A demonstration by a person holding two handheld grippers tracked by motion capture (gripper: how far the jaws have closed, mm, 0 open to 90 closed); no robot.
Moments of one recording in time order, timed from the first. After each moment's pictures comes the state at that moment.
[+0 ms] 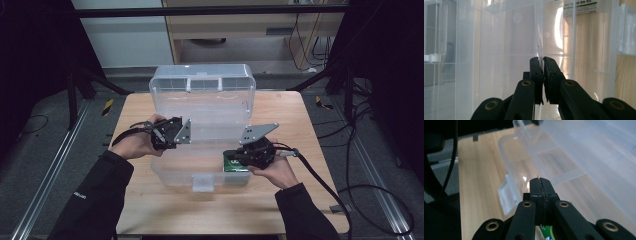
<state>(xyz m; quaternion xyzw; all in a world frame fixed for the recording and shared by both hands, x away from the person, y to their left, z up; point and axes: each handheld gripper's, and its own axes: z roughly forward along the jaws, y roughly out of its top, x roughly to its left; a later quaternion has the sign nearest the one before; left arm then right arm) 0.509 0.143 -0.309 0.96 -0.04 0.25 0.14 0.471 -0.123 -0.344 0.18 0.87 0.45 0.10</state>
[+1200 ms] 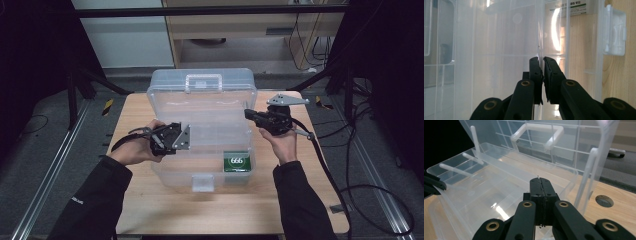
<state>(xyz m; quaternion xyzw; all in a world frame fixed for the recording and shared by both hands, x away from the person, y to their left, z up) 0.498 0.146 -0.317 0.96 -0.04 0.24 0.15 0.537 -0.172 -0.334 0.37 0.73 0.54 0.19</state>
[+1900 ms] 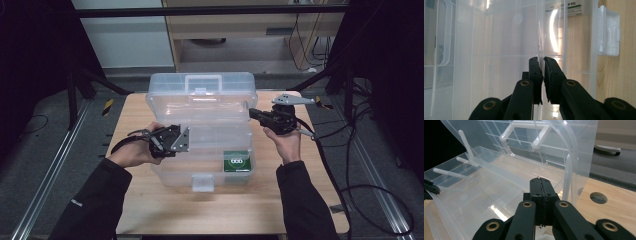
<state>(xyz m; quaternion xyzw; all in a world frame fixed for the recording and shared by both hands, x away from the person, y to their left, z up) 0.494 0.148 -0.321 0.96 -0.04 0.23 0.16 0.537 -0.182 -0.334 0.38 0.73 0.53 0.19</state>
